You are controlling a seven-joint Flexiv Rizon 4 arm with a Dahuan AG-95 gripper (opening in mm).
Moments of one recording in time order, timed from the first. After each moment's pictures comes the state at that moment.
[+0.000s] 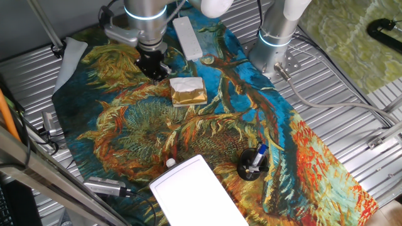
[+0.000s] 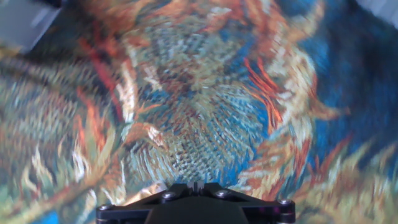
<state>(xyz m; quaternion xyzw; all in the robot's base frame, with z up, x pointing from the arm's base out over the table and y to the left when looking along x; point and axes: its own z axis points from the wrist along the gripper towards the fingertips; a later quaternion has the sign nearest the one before) 0.500 0.001 0.173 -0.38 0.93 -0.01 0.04</state>
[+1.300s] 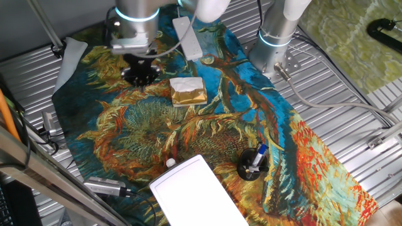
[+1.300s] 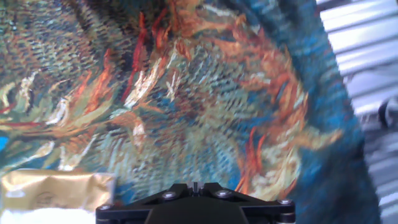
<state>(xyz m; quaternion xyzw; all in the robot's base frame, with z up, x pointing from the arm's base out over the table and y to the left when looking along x) 0.567 0.027 0.180 -0.63 0.77 -0.03 0.08</state>
